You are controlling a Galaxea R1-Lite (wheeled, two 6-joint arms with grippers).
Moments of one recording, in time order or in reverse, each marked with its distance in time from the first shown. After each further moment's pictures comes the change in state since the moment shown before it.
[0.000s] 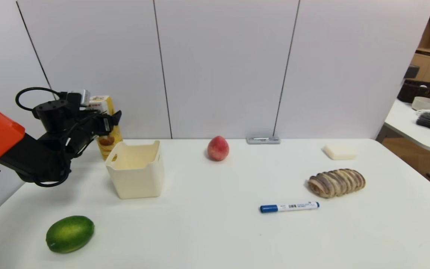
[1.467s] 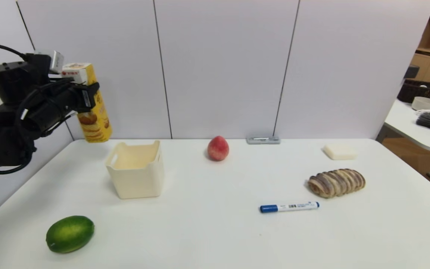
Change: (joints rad) left arm -0.016 -0.335 0.009 0.241 -0.014 0.035; right arm 0.000 0.000 0.000 0.000 0.000 0.000
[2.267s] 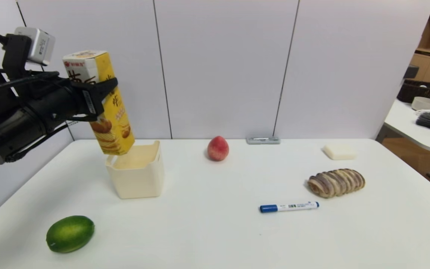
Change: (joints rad) left arm -0.268 -0.338 0.259 0.069 0.011 -0.024; right arm 0.000 0.000 0.000 0.000 0.000 0.000
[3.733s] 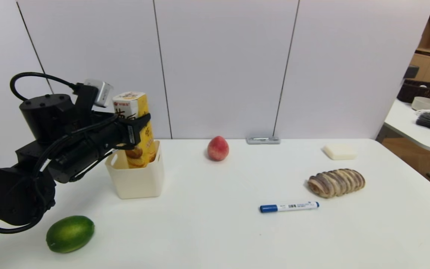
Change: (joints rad) left arm -0.057 0.248 0.090 -0.222 0.004 -0.034; right arm 0.000 0.000 0.000 0.000 0.000 0.000
